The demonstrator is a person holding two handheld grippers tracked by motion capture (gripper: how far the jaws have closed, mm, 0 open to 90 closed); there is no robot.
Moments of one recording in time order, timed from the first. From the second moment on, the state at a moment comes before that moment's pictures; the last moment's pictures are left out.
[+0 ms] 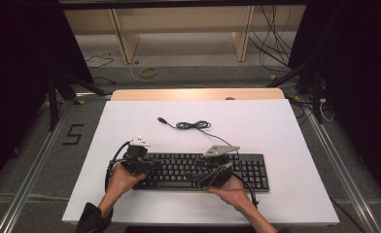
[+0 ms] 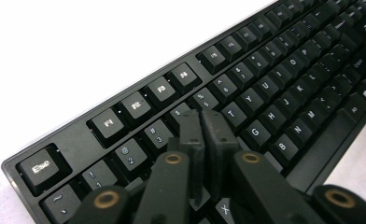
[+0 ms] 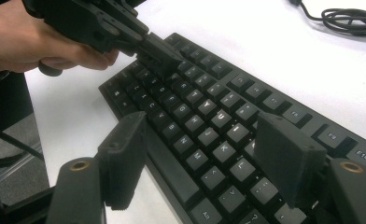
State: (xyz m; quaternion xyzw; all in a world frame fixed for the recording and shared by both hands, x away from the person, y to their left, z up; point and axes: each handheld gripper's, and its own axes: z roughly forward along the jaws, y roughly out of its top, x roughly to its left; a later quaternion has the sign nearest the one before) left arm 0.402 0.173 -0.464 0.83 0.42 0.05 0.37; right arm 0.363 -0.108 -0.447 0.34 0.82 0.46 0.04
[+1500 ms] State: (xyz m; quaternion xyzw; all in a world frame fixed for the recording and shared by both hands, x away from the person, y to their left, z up) left arm 0.398 0.181 -0.453 0.82 0.42 0.03 0.39; right arm 0.363 -0.109 -0.451 0.34 0.82 0.45 0.04
